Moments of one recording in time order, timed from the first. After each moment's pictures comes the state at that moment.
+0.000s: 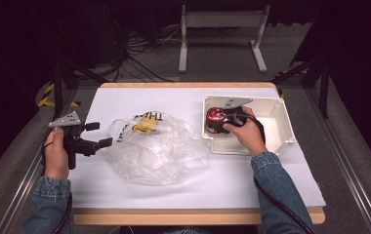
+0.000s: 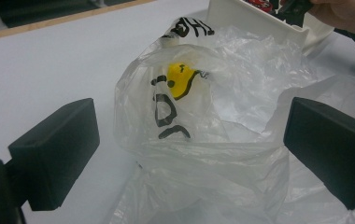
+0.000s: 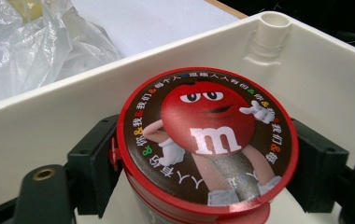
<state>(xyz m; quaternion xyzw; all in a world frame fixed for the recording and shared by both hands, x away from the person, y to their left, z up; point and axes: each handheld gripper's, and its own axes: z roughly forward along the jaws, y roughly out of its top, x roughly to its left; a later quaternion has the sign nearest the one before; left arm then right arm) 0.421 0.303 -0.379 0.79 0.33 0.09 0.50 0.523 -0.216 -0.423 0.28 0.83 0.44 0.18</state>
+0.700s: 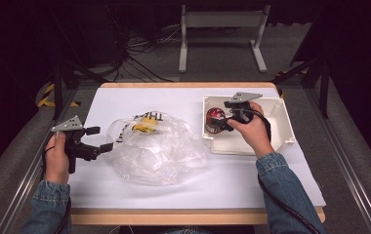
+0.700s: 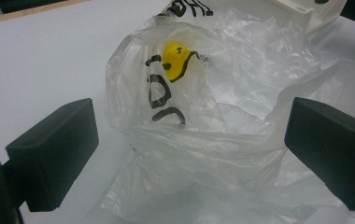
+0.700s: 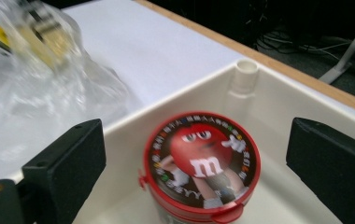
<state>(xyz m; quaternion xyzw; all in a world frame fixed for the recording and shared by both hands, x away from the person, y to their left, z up) 0.410 0.300 -0.386 0.80 0.33 0.09 0.48 0.502 -0.222 -0.380 0.31 0.81 0.47 0.19</state>
